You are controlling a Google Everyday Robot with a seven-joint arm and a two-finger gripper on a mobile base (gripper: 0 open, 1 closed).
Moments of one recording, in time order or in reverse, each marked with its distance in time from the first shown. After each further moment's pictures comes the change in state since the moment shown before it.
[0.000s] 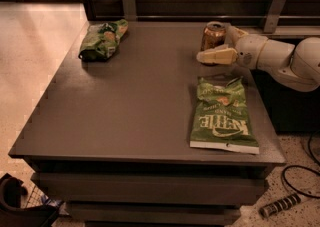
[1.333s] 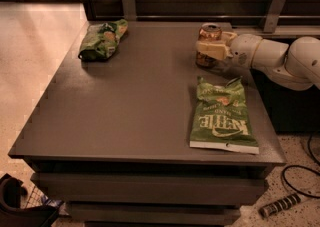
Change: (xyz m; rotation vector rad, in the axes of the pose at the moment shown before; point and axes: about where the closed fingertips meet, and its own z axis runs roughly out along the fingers) arm 0.000 0.007 0.010 -0.018 -0.001 0.003
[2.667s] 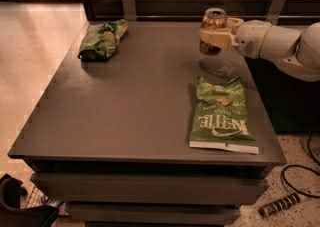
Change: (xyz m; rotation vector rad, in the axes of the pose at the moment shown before) arm -0.047 0.013 -0.014 0.011 -0.013 -0.078
